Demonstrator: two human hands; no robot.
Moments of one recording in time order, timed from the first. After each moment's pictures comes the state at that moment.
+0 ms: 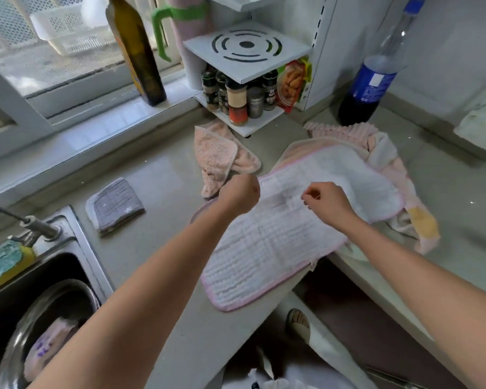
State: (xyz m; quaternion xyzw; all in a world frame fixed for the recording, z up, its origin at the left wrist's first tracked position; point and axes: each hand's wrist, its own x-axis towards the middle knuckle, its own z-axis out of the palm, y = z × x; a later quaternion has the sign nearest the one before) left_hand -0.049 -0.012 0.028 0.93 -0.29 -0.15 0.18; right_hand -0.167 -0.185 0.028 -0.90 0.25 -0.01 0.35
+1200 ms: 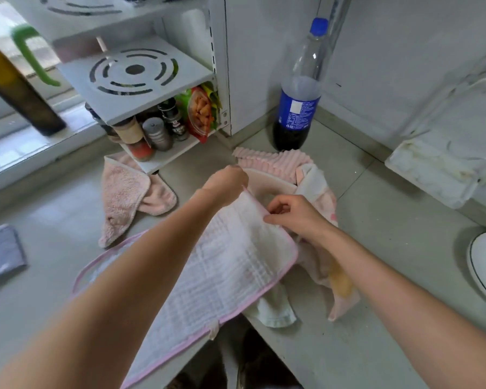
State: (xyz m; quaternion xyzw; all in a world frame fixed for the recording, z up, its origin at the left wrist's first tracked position) left_hand 0.003 -0.260 0.026 0.90 -0.40 -0.15 0.08; right_hand -0.152 -0.388 0.035 -0.79 0.21 0.07 0.57
